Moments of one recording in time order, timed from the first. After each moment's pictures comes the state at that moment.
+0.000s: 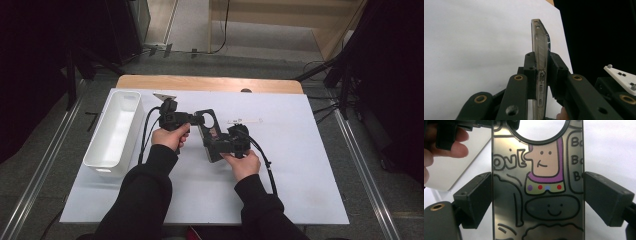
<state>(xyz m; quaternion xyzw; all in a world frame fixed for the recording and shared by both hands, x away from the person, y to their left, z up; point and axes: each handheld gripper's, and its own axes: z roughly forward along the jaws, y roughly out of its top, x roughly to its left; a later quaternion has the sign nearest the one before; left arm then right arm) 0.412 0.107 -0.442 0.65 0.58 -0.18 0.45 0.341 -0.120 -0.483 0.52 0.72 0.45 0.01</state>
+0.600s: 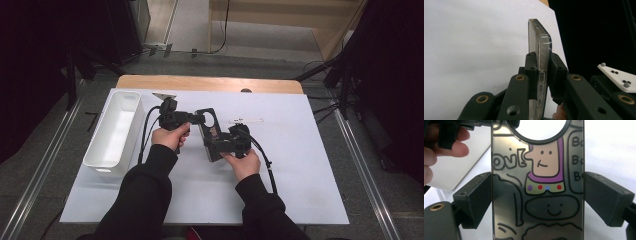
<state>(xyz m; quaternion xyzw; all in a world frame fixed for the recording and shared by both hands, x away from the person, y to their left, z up) 0.411 0.106 -0.438 0.65 0.57 -0.19 0.46 0.342 -0.123 -0.482 0.51 0.72 0.46 0.01</state>
